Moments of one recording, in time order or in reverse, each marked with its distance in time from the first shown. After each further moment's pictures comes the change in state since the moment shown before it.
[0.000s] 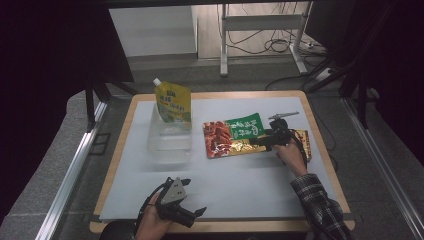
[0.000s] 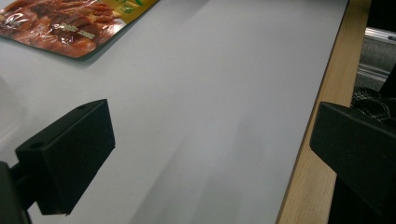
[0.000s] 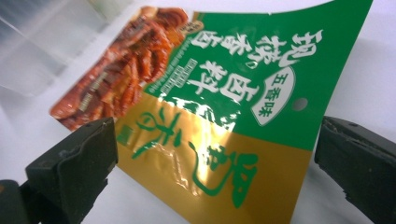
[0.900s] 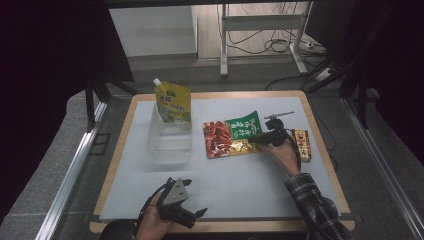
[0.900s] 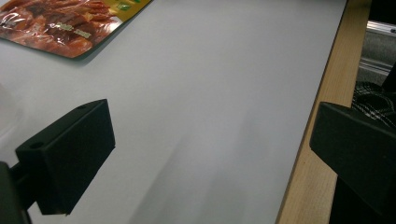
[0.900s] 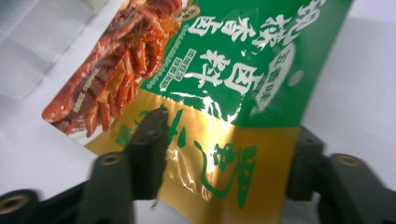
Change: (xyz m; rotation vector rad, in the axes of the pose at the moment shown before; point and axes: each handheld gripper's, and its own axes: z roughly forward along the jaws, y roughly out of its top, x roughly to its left) left arm -0.002 0.000 0.002 0.020 0.003 0.022; right arm 0.006 0.003 0.011 0.070 -0.049 0.062
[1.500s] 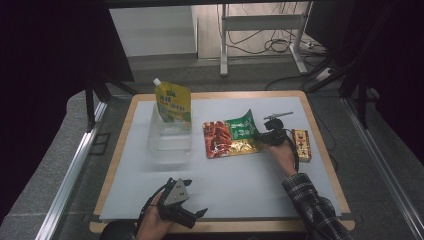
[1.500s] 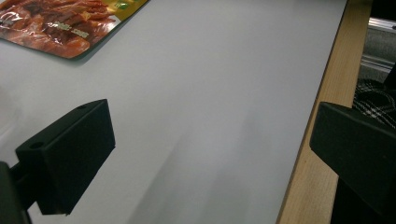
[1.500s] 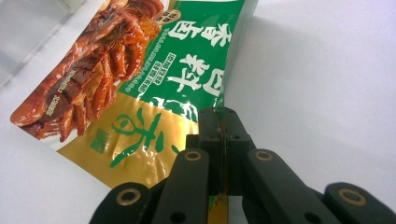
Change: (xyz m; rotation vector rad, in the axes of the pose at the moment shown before) left arm -0.001 0.000 0.001 0.007 0.002 0.005; right arm 0.005 0.000 0.000 -0.027 -0.100 -0.055
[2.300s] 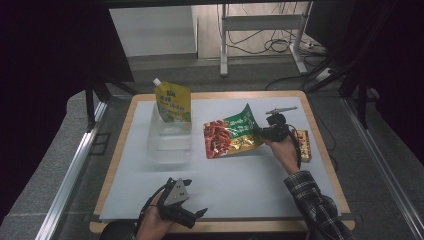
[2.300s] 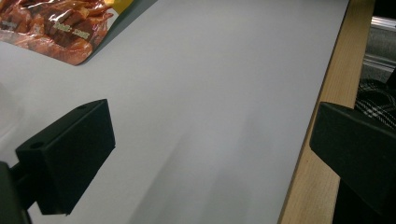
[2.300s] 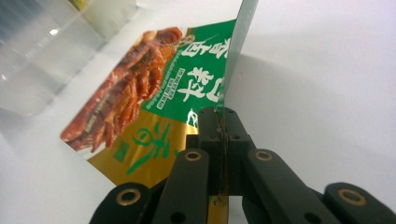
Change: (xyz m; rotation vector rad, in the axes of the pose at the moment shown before) left arm -0.001 0.000 0.000 0.002 0.008 0.004; right arm 0.008 0.017 -0.022 -0.064 0.052 -0.017
